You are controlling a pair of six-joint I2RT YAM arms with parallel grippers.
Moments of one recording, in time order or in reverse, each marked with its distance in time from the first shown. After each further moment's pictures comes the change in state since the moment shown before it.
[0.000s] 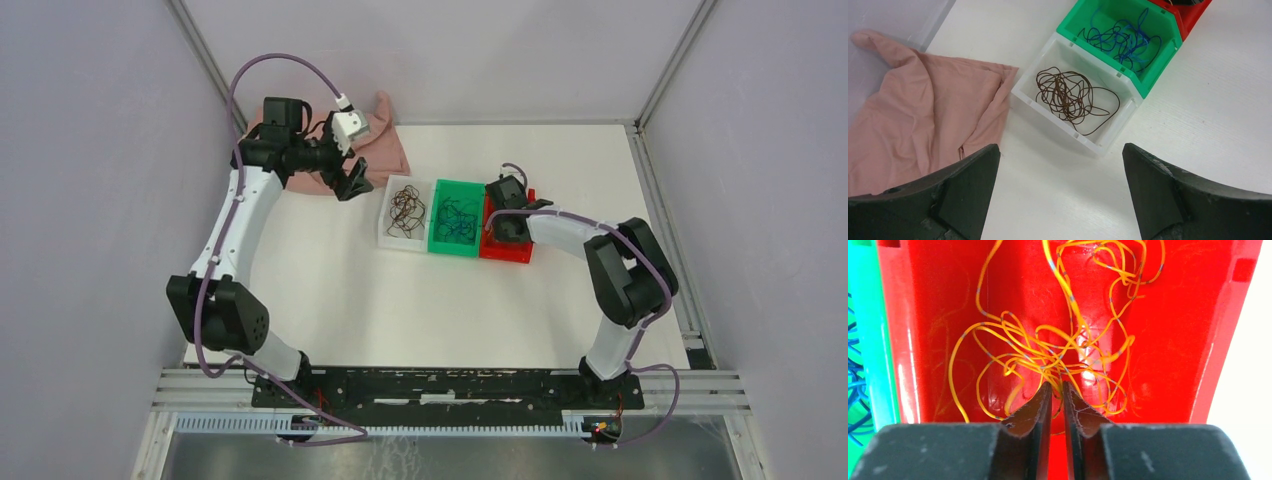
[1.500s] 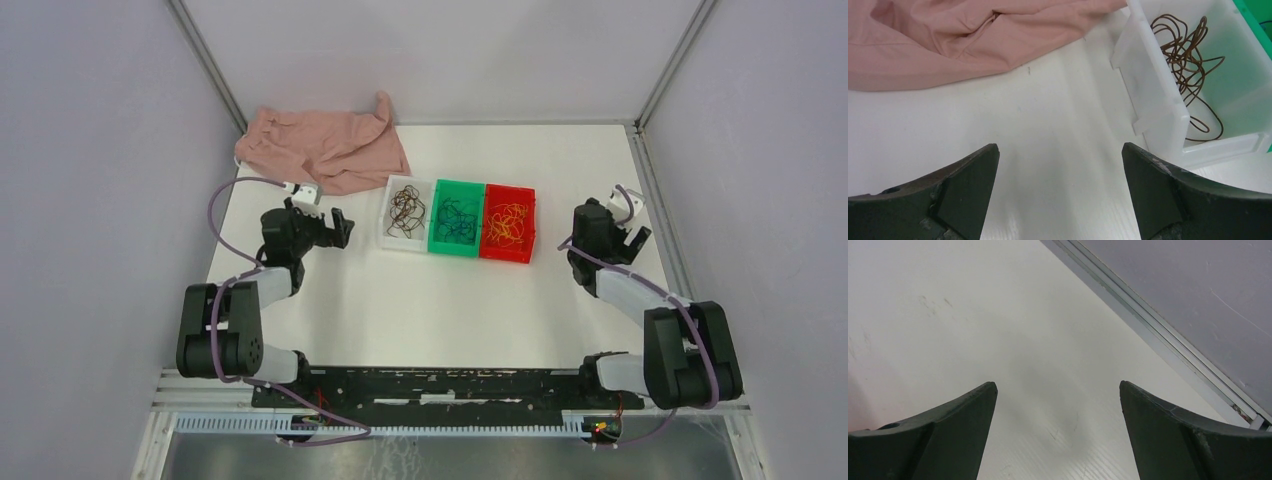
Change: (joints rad) left arm 0.177 -0.148 -1.146 1.448 -0.295 -0.700; right arm -0.348 -0.512 -0.564 0.493 0.524 -0.103
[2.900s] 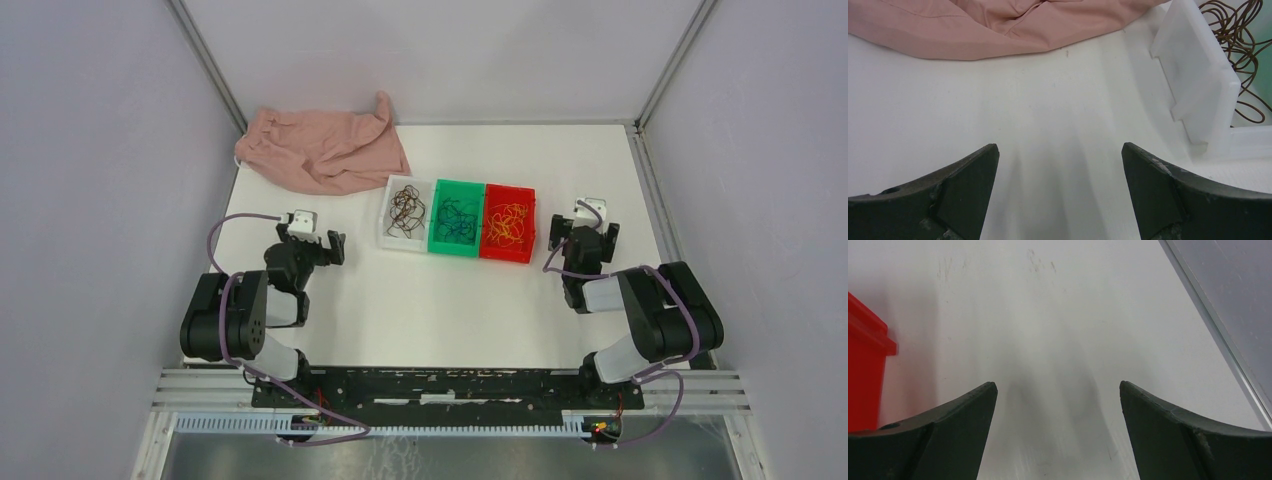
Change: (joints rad) left arm -0.005 0.099 -0.279 0.545 -0.182 0.000; right arm 0.023 0.246 -0.206 0.691 -0.362 -0.350
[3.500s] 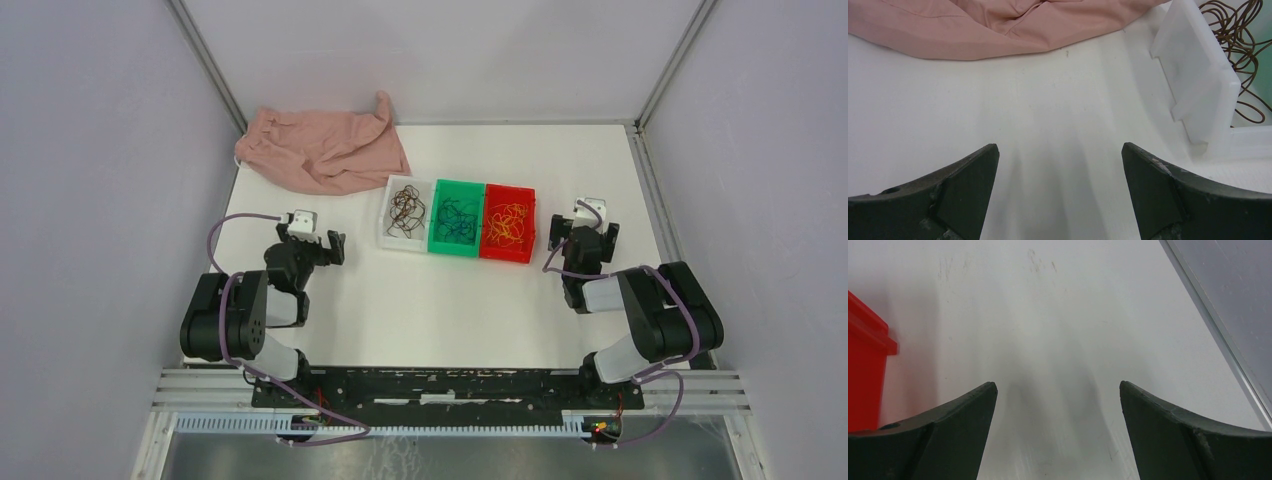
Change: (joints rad) left arm 0.000 0.000 0.000 0.000 0.000 0.000; right arm 0.000 0.000 0.000 0.000 0.000 0.000
